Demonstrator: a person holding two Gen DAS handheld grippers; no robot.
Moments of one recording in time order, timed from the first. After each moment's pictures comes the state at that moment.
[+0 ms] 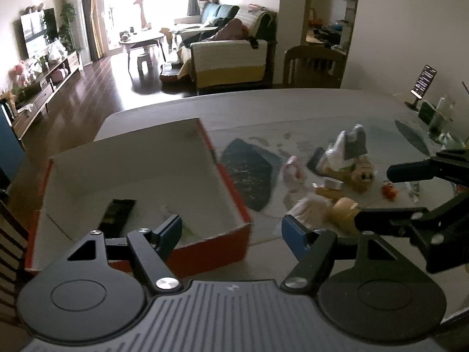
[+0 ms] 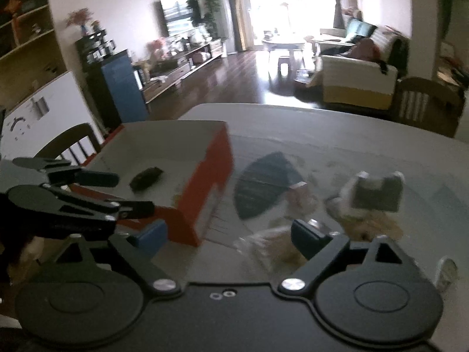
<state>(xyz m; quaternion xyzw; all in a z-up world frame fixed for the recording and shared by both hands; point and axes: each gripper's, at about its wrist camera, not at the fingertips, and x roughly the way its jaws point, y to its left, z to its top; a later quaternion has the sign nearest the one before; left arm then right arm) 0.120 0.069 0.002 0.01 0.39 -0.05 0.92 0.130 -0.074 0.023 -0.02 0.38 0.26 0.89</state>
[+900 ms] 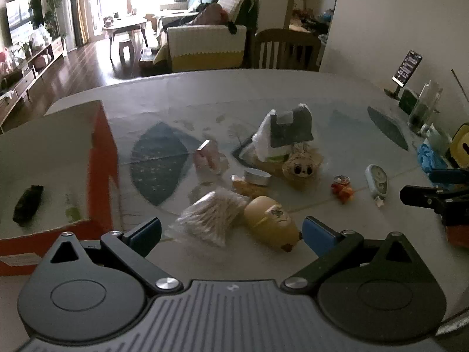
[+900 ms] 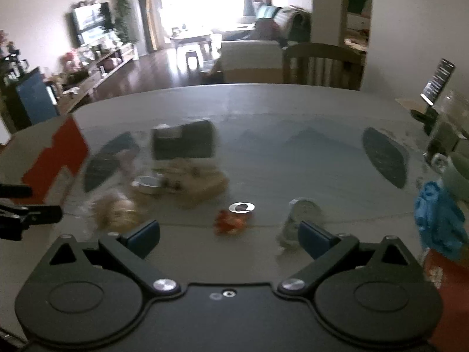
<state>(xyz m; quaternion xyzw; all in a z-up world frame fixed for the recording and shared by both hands) 0.159 -0.066 -0.045 -0.01 0.42 -0.06 0.91 0.138 -0.276 -0.031 0.00 0.40 0.09 0.91</state>
